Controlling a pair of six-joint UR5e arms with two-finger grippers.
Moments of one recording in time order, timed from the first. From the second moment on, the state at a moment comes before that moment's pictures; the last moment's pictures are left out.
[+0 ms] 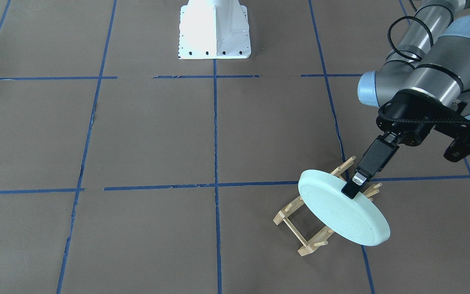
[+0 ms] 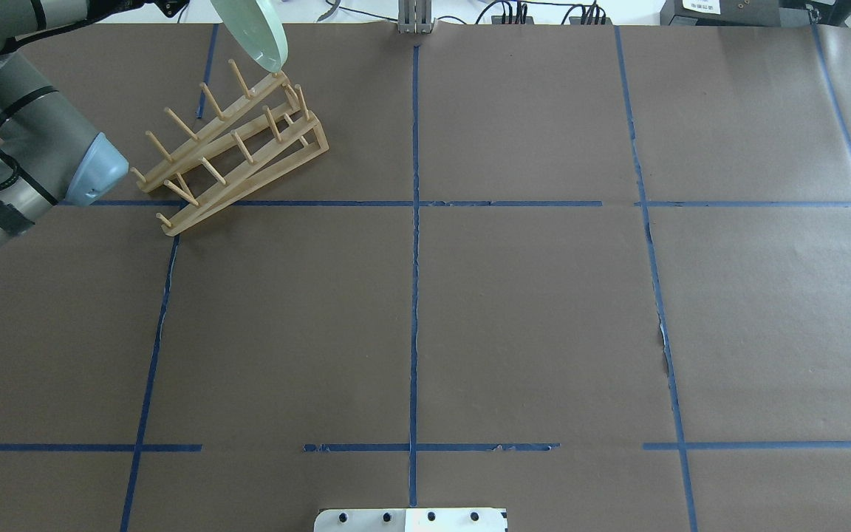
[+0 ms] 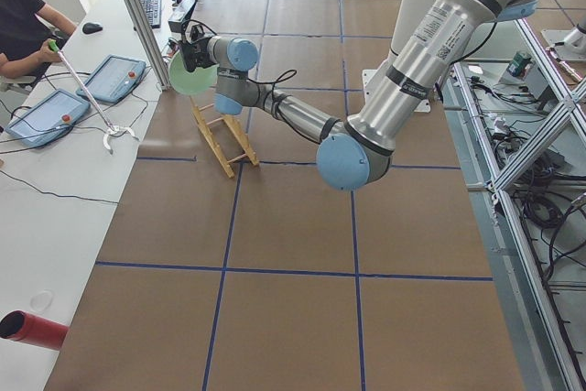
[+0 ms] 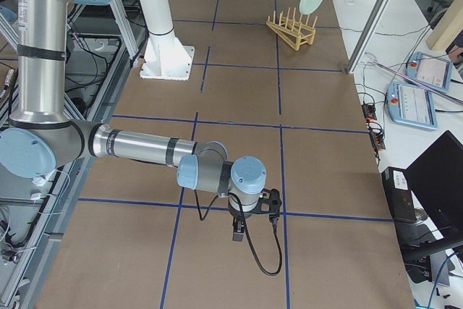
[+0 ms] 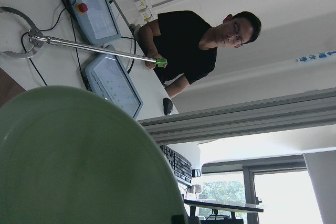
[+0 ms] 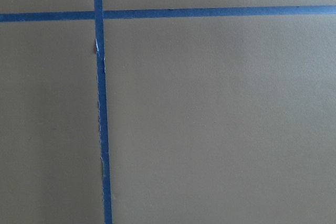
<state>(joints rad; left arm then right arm) -1.01 -2.16 -1.37 -2.97 -1.81 -1.96 1.62 -1.69 1.59 -1.59 2.30 -0.07</state>
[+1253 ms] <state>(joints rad) -0.97 -2.18 -1.26 -2.97 -1.87 -1.82 1.62 -1.69 1.59 -1.59 2.30 -0.07</state>
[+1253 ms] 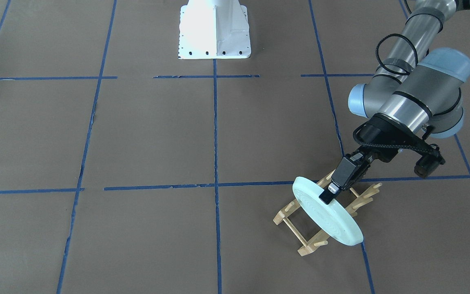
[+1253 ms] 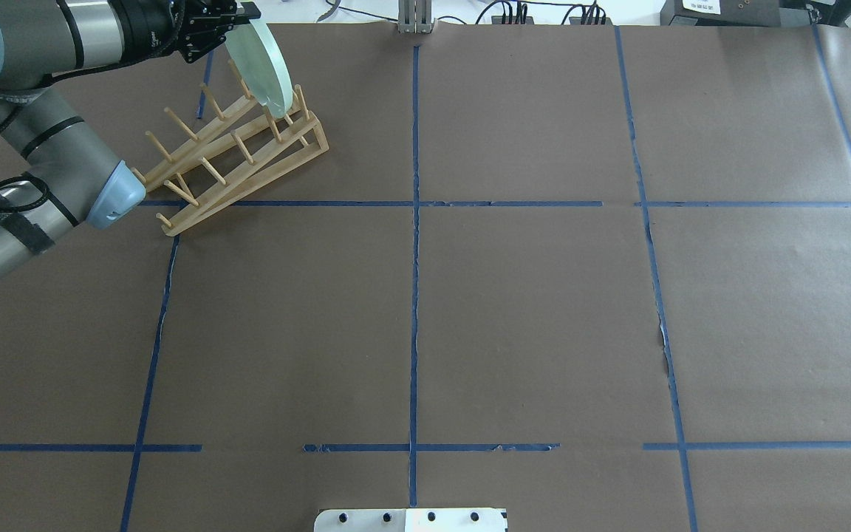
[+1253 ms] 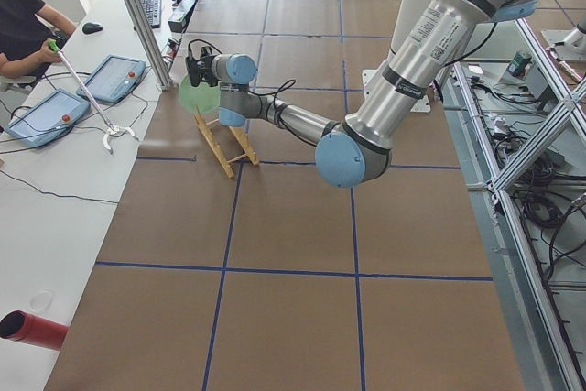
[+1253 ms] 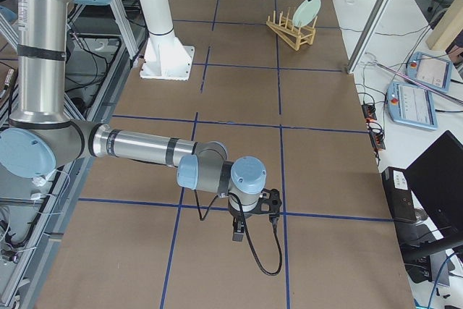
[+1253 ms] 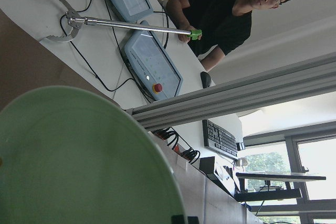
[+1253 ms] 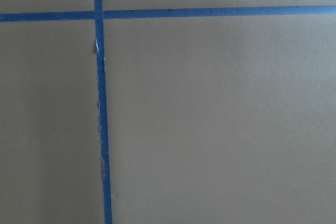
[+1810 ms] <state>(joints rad) -0.96 -2.18 -1.24 -2.97 -1.87 -1.81 1.62 -1.69 1.59 -1.59 2.30 -0.07</state>
